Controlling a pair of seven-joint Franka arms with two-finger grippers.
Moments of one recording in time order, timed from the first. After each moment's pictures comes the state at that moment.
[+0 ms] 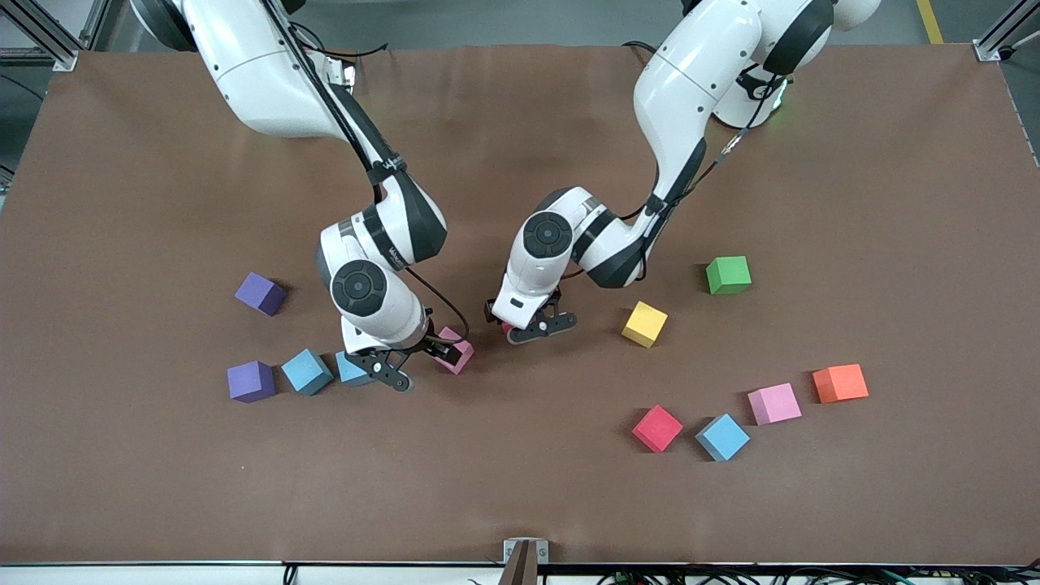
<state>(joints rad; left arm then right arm) -0.67 0.87 -0.14 -1.41 0.00 2.41 -1.06 0.51 0.70 -0.03 -1.49 0.12 2.19 0.97</state>
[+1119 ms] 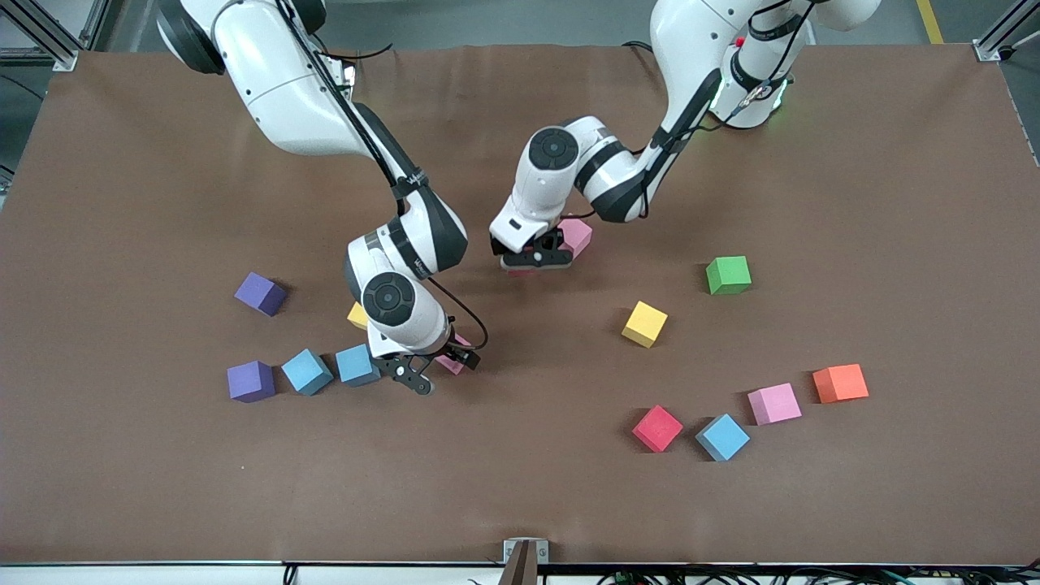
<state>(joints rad) -0.67 0.55 -0.24 -1.90 0.07 2.61 -1.01 0.55 0.80 -0.04 -1.40 0.13 2.20 1.01</state>
